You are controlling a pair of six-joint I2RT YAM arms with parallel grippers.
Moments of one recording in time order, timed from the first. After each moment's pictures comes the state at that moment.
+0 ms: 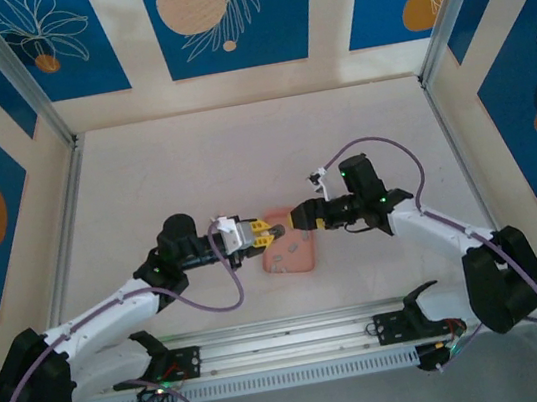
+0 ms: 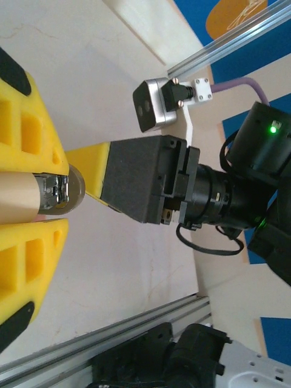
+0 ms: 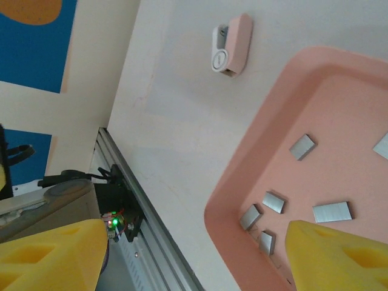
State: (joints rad) left arm -0.74 1.06 0.52 0.40 0.62 0.34; right arm 0.41 1.23 0.67 -0.17 -0.81 0.51
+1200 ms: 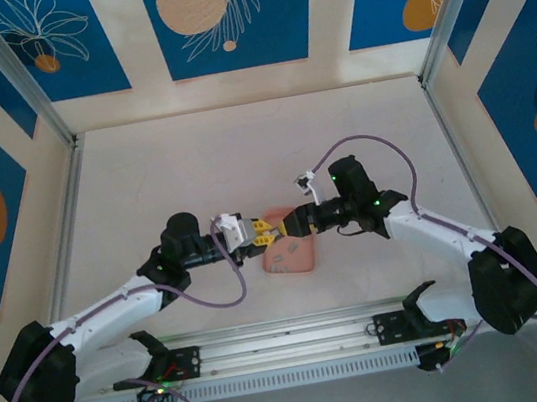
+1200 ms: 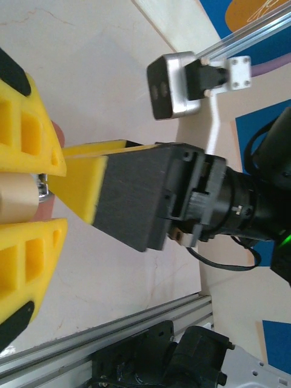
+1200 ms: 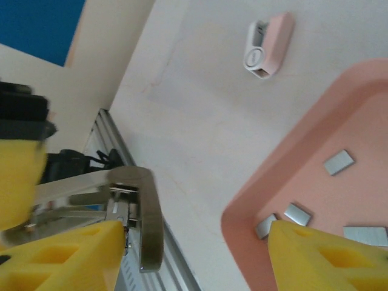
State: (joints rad) left arm -0.74 1.10 0.52 0.40 0.63 0.29; right arm 0.51 1.26 0.71 -0.17 -0.76 0.46
